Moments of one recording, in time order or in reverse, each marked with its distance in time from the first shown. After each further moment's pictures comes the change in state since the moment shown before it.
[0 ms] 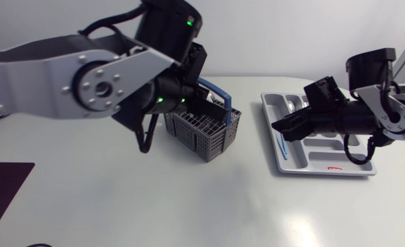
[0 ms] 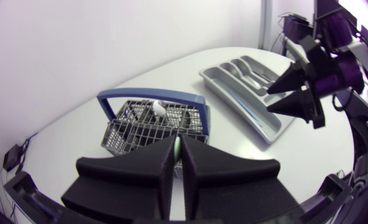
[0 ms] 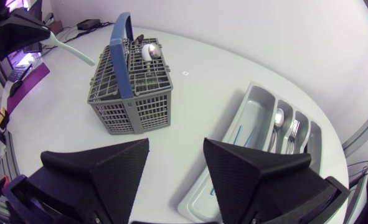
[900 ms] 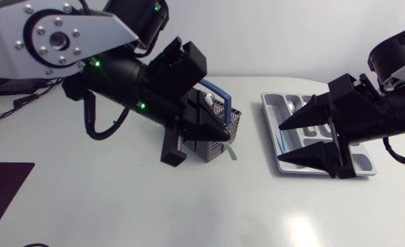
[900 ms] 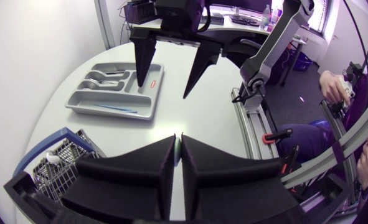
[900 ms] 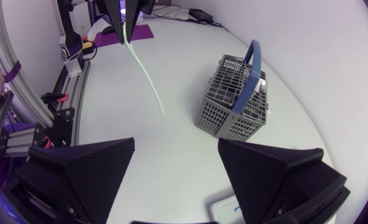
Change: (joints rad) left arm 0.118 -0.004 0.134 -0.413 0.938 0.691; right arm -0.025 -0.100 0.185 -0.666 -0.426 -0.715
